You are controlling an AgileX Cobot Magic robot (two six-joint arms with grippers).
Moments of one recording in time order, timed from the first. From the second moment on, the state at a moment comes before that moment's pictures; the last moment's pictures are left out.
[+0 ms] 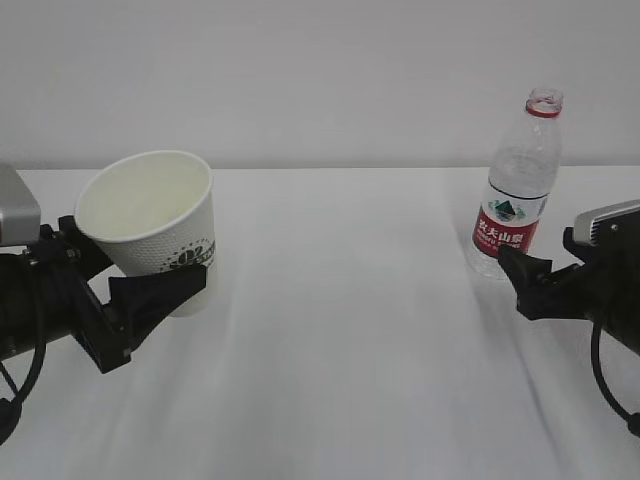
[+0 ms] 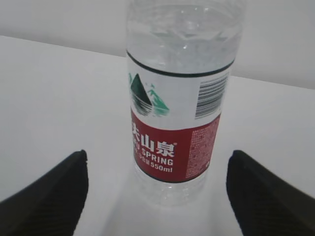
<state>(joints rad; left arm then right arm) -0.26 1.60 -0.34 0.68 -1.09 -0.26 0.05 1.91 -0.38 -0.20 -1.15 -0.05</state>
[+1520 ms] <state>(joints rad) -0.26 1.60 -0.34 0.68 -1.08 -0.26 0.05 2.09 -0.70 -0.20 -1.04 -0.05</state>
